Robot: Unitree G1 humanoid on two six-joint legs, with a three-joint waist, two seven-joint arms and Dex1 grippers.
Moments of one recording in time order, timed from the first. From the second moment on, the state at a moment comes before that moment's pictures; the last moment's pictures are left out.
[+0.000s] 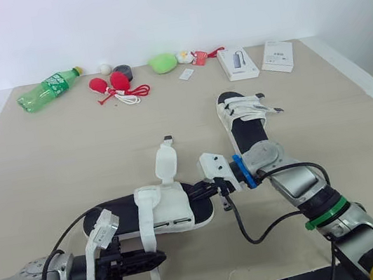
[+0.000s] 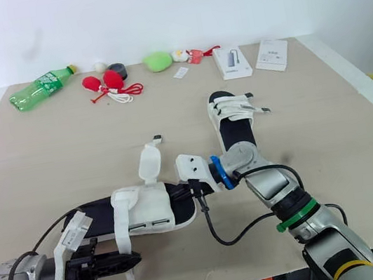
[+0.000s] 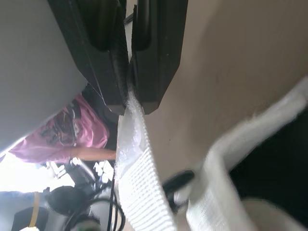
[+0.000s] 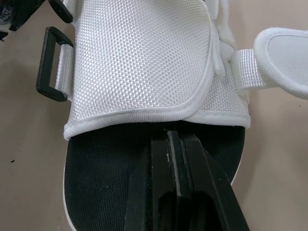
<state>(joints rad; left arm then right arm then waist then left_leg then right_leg) 0.18 0.83 0.08 -0.51 -1.04 0.85 -0.98 -0.62 -0.51 0.44 0.03 0.15 0.30 1.26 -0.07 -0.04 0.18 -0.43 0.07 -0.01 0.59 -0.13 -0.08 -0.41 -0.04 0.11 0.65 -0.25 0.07</state>
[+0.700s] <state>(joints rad) -0.26 0.76 0.20 -0.33 -1.32 1.02 -0.72 -0.63 -0.50 0.43 0.04 0.15 0.30 1.26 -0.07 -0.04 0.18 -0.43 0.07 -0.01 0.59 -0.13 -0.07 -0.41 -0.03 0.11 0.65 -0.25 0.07</state>
